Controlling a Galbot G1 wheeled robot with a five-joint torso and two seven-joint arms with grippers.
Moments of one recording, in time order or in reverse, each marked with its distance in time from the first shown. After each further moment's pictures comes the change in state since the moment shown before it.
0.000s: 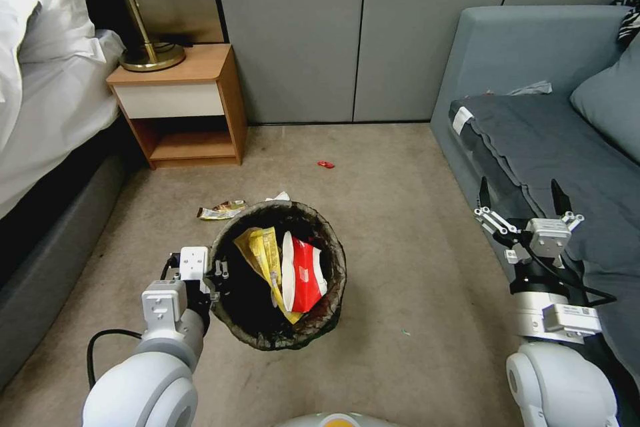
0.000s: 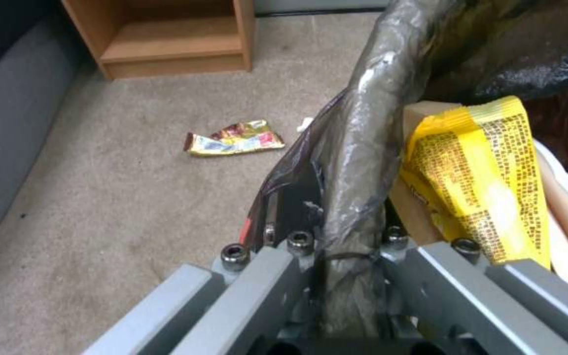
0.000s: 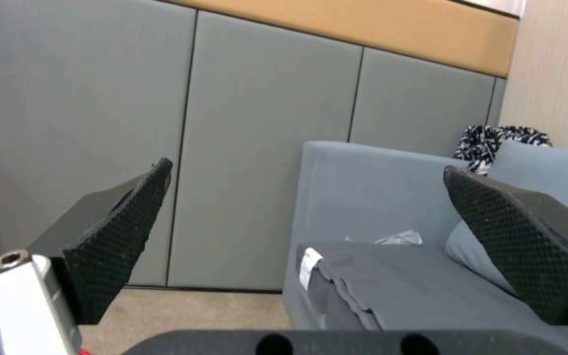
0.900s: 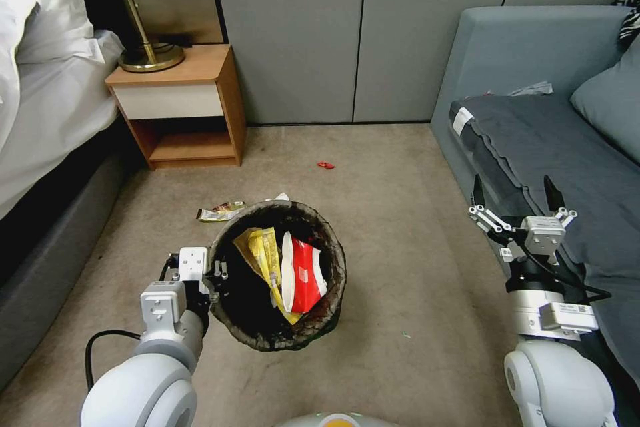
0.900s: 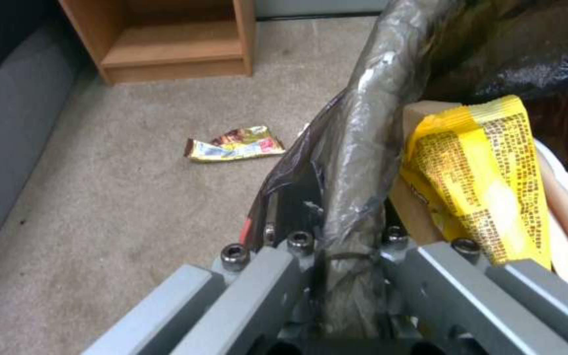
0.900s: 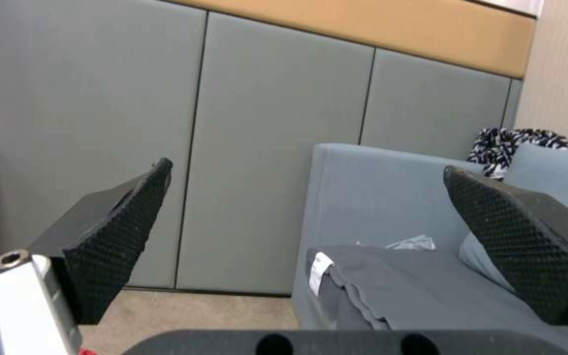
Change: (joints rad) left arm 0.003 0.002 -0.003 -0.005 0.001 0.000 -0.001; right arm 0.004 -0.002 -0.001 -0.003 0.006 -0.001 -0.024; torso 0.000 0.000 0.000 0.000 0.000
